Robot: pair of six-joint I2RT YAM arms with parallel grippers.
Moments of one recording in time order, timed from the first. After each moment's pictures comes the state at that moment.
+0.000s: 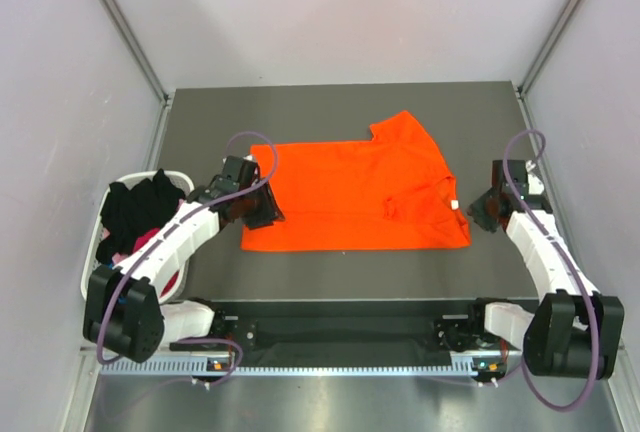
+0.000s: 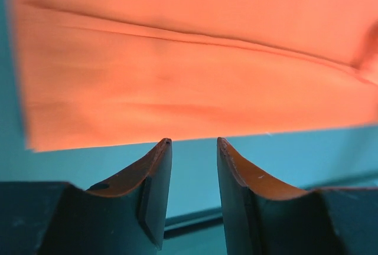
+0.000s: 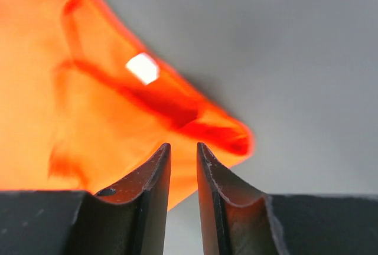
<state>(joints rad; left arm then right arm) -0.36 1.24 0.85 -0.59 0.11 -0.68 -0.06 1.11 0.74 -0.65 0.16 0.82</state>
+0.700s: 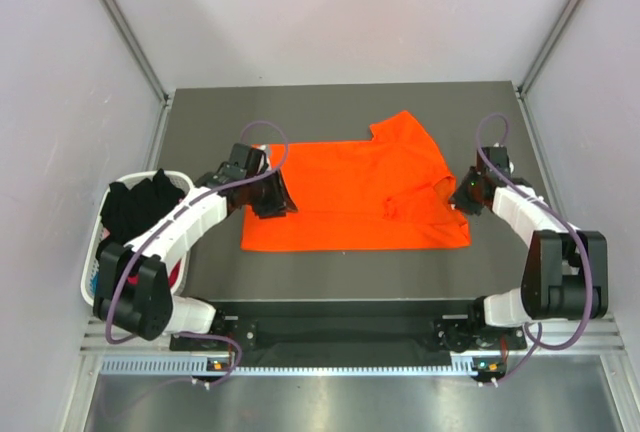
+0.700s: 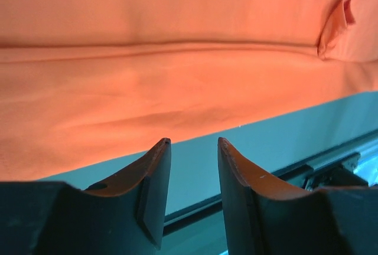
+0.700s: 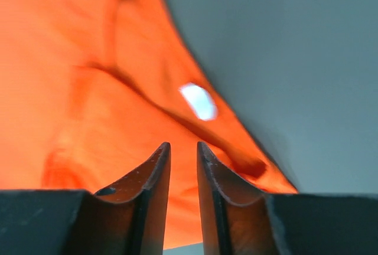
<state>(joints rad) -0.36 1.35 0.92 -0.53 0.29 -0.62 -0.01 1.41 0.78 -0.40 0.01 0.65</state>
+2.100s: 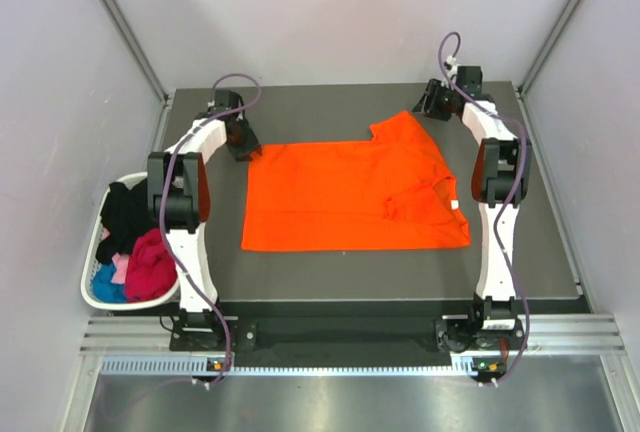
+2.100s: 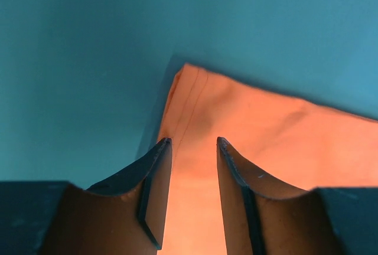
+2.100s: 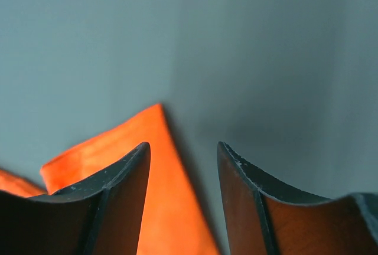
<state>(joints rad) -0.04 2.12 1.65 -0.55 0.08 -0.54 -0.01 2.51 2.15 -0.35 -0.44 0.26</state>
